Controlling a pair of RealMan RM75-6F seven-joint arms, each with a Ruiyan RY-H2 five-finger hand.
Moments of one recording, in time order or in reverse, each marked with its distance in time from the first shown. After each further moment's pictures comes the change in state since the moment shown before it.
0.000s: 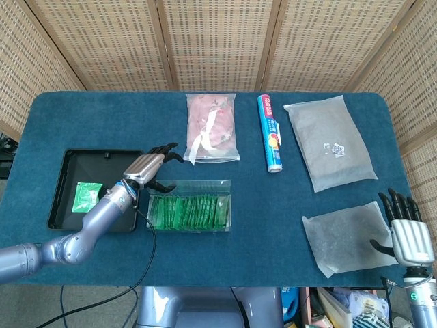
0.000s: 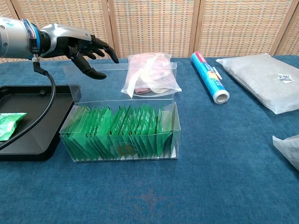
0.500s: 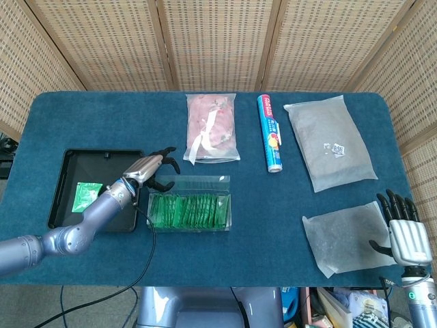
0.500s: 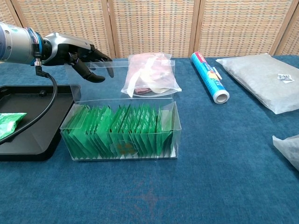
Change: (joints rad) left arm -0.042 -0.001 0.045 0.086 -0.007 -0.105 -0.135; right arm 0.004 -0.010 -0.003 0.010 0.009 -0.012 -0.010
